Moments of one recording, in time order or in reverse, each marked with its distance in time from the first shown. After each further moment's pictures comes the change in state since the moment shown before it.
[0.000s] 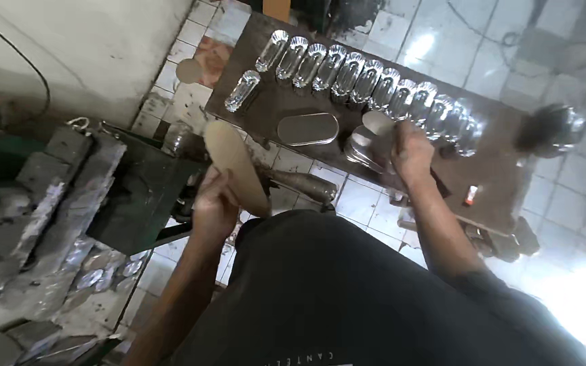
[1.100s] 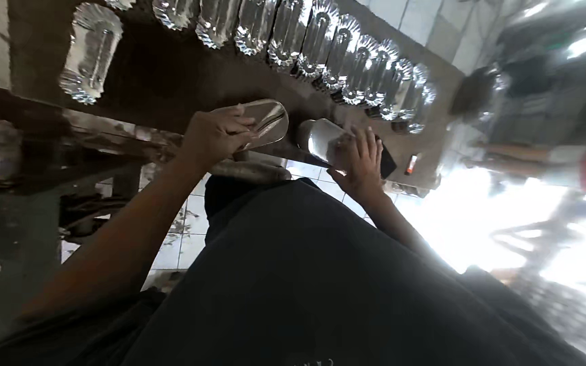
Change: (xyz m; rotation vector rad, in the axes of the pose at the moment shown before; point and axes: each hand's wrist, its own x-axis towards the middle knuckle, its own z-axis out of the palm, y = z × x) left_hand 0.270 -0.103 0.073 0.902 -0.762 0.362; right_hand -0.001 0.023 0.057 -0.048 -0.154 -0.081
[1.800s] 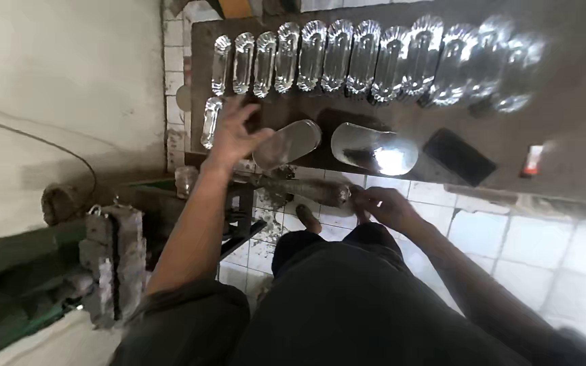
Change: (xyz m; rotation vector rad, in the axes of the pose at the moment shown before) left_hand 0.033 0.080 -0.038 0.577 0.053 -0.314; right_hand -0.067 0.033 0.053 0.966 -0.218 -0.099
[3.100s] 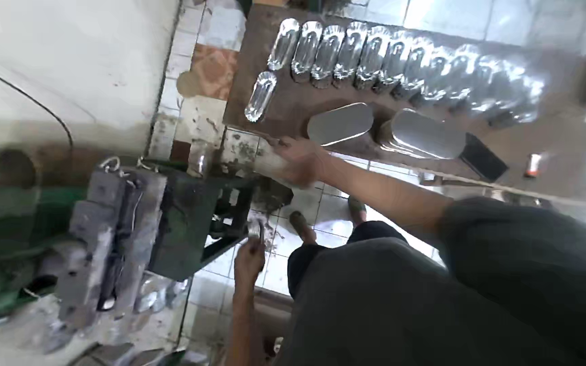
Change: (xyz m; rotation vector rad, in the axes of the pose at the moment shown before) left_hand -0.394 -0.158 0.109 -0.514 0.010 -0.765; right_hand 0.179 -0.197 0.230 -0.674 -0.338 -0.293
